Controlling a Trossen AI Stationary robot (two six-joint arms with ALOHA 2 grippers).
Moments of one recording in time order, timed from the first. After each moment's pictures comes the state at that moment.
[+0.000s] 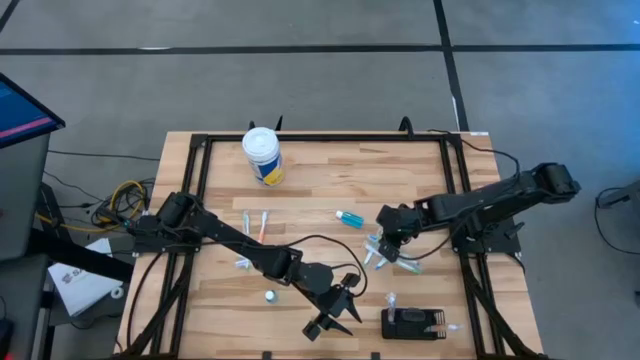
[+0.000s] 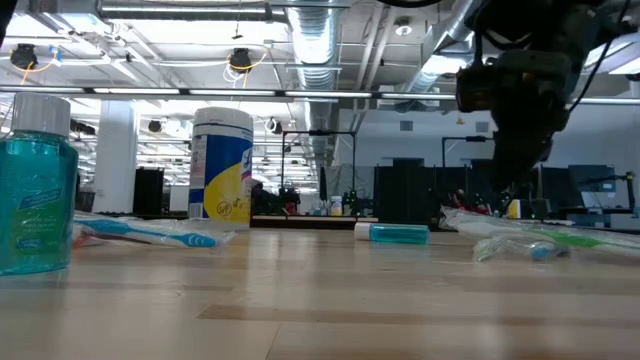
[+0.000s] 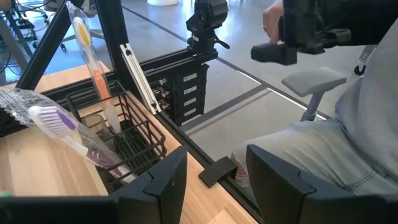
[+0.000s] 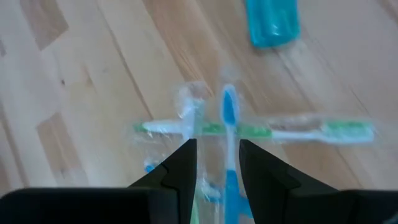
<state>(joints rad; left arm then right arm) -0.41 1.99 1.43 0.22 0.26 0.08 0.15 1.29 0.68 -0.48 0.05 0.67</state>
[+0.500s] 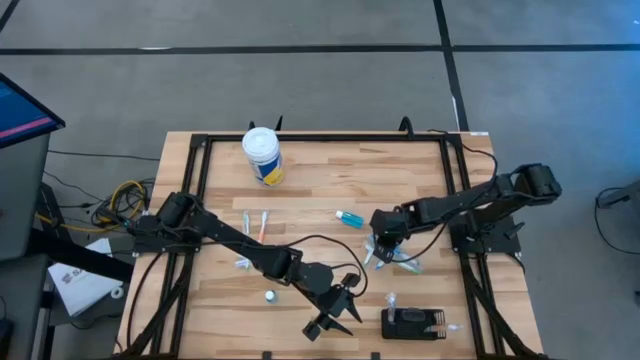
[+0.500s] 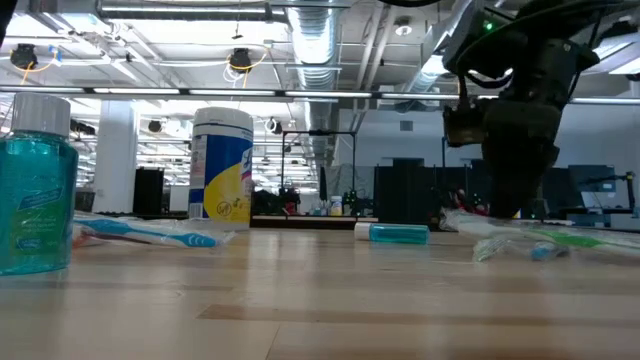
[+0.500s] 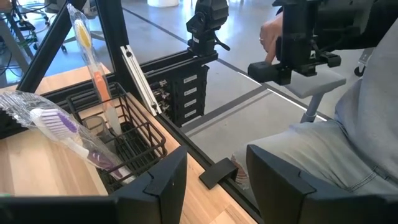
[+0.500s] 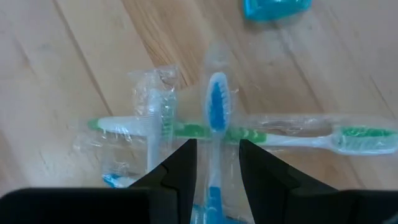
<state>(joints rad) -0.41 2.00 1.43 0.23 0.26 0.08 0.12 1.46 0.68 -0.43 0.02 0.61</state>
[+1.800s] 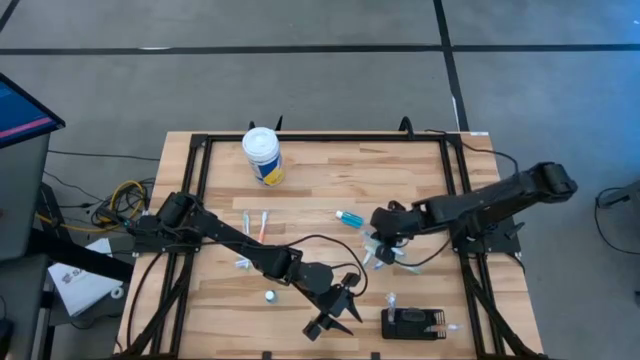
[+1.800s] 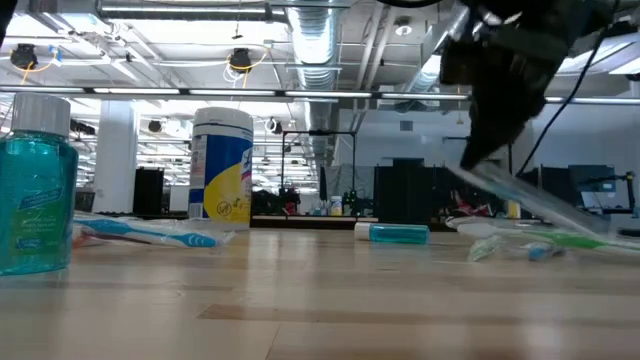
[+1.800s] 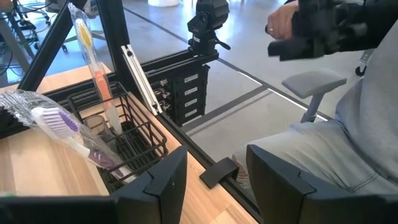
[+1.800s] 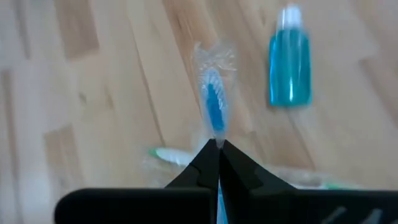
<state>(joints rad) -0.41 2.00 1.43 0.22 0.25 0.08 0.20 1.30 0.76 -0.44 0.15 0.52</state>
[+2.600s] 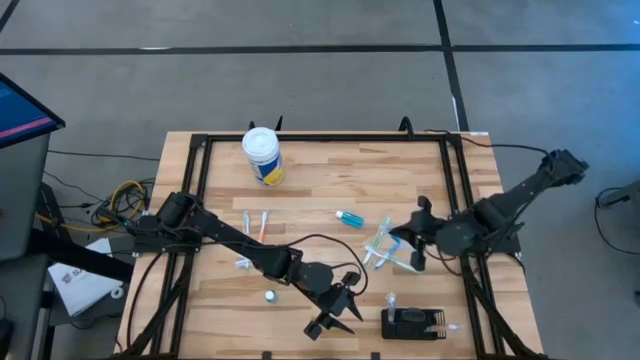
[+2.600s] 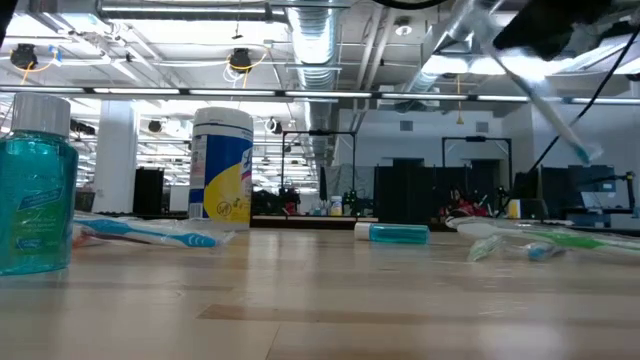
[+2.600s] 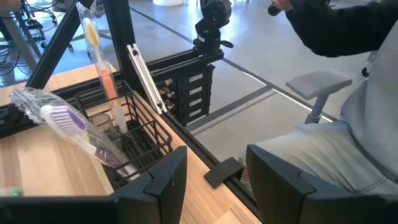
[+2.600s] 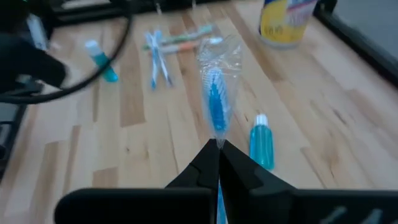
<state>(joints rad) -0.41 2.00 1.43 0.22 0.23 0.08 0.58 0.93 0.76 -0.53 0.63 0.52</state>
